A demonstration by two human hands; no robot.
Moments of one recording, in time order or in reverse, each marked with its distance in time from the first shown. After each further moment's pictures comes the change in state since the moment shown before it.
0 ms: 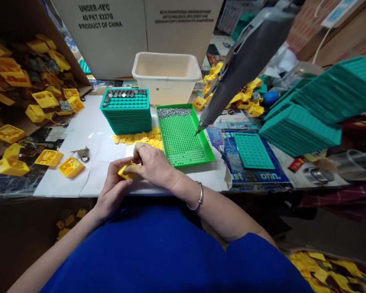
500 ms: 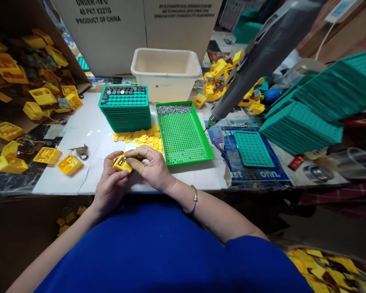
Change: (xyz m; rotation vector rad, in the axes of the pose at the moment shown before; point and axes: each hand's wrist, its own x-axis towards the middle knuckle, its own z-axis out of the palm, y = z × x) left_hand 0.008 0.002 0.011 -0.332 0.098 -0.110; right_hand -0.011 0.014 0.026 0.538 0.255 -0.123
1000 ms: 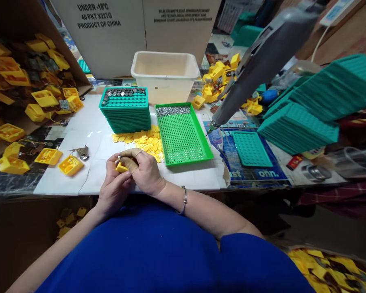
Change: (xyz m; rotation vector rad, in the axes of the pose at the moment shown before) left_hand -0.003 -0.010 0.001 0.002 -0.012 0.029; right_hand -0.002 -0.001 0.021 -0.092 0.056 0.028
